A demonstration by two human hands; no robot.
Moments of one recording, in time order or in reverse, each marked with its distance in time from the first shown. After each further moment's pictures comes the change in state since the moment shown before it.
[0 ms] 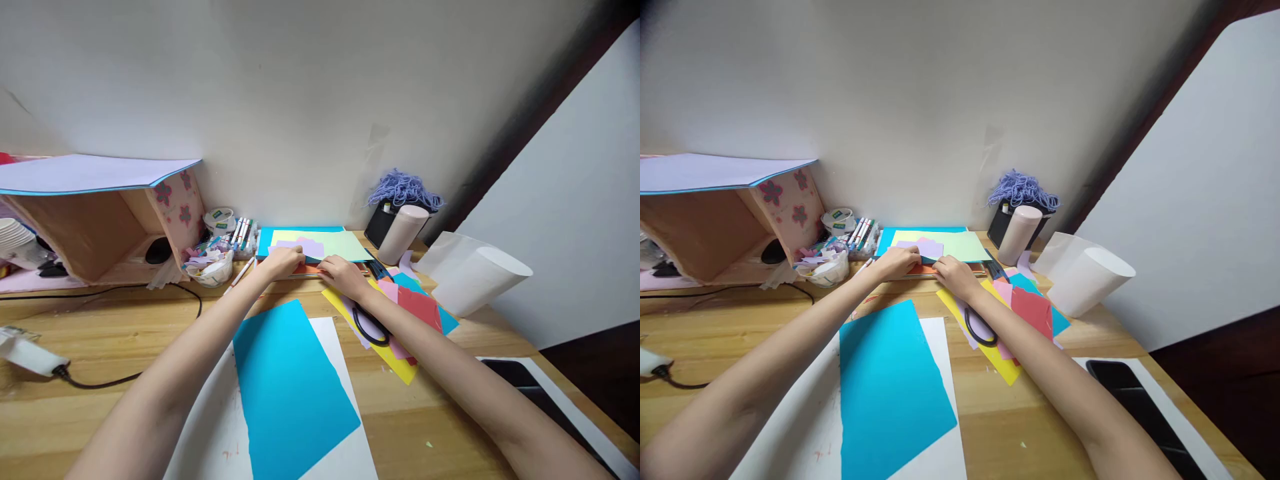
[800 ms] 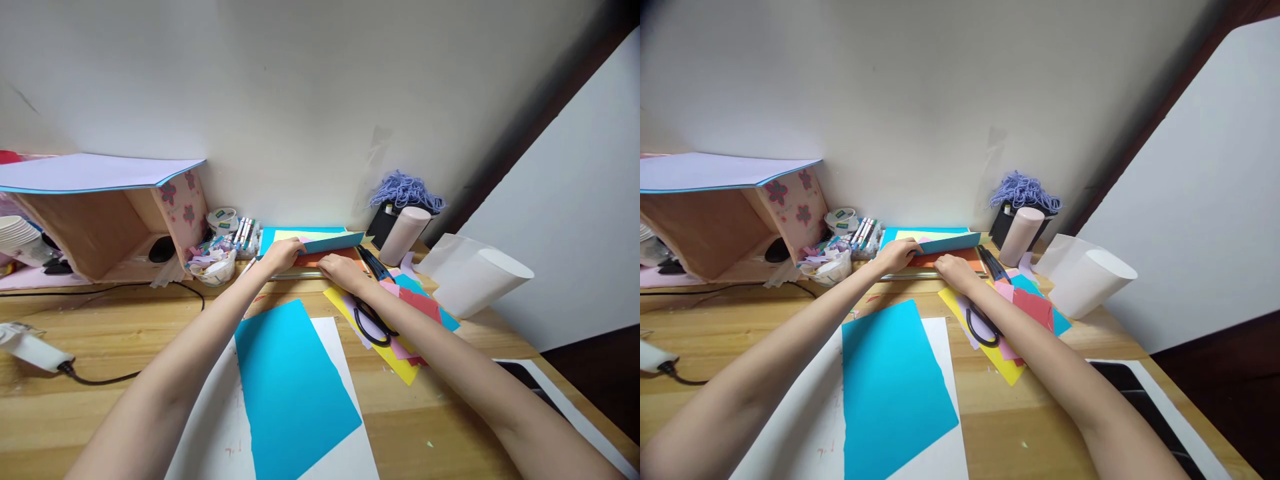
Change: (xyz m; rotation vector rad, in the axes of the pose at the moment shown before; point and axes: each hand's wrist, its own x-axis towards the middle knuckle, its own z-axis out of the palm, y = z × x) left_hand 0.004 -0.006 -0.009 -0.069 0.134 -0.097; right_hand 0.018 0.000 -0.003 -0.594 -0.181 -0.227
